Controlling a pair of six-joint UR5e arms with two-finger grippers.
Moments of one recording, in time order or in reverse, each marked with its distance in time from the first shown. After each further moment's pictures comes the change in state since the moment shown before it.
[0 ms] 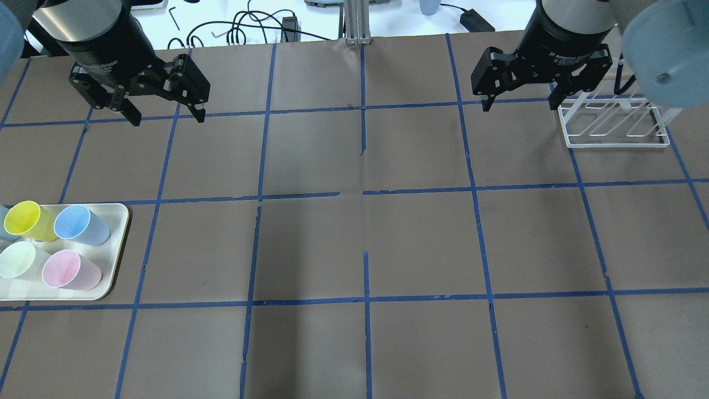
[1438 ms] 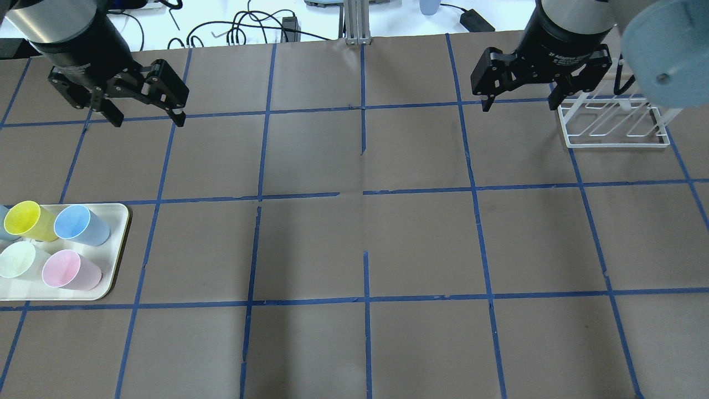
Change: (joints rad) left arm 0.091 0.007 -0.015 -0.020 -0.002 0.174; right arm 0.001 0.000 0.000 0.000 0.000 0.001
